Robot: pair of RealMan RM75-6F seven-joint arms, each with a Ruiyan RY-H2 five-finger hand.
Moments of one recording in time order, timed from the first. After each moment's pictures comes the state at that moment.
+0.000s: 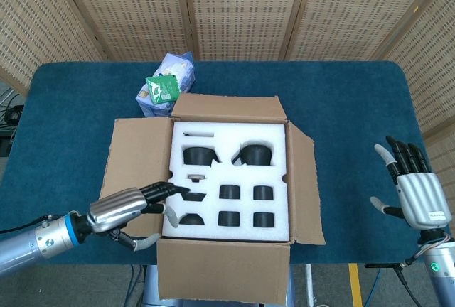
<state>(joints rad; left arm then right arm) -0.84 -0.76 0.15 -1.95 1.98 1.08 -0.88 0.21 -0.91 0.13 -1.88 -1.46 1.40 -0.12</state>
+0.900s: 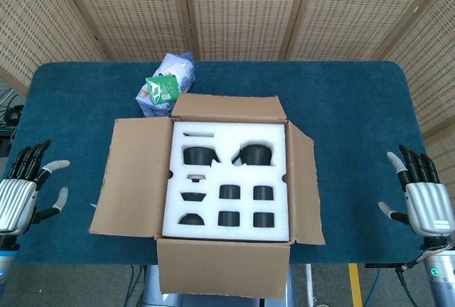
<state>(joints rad) -0.23 -1.03 0.06 -1.84 1.51 1.60 0.06 0.15 -1.04 0.11 -1.74 -1.44 1.47 -0.12</state>
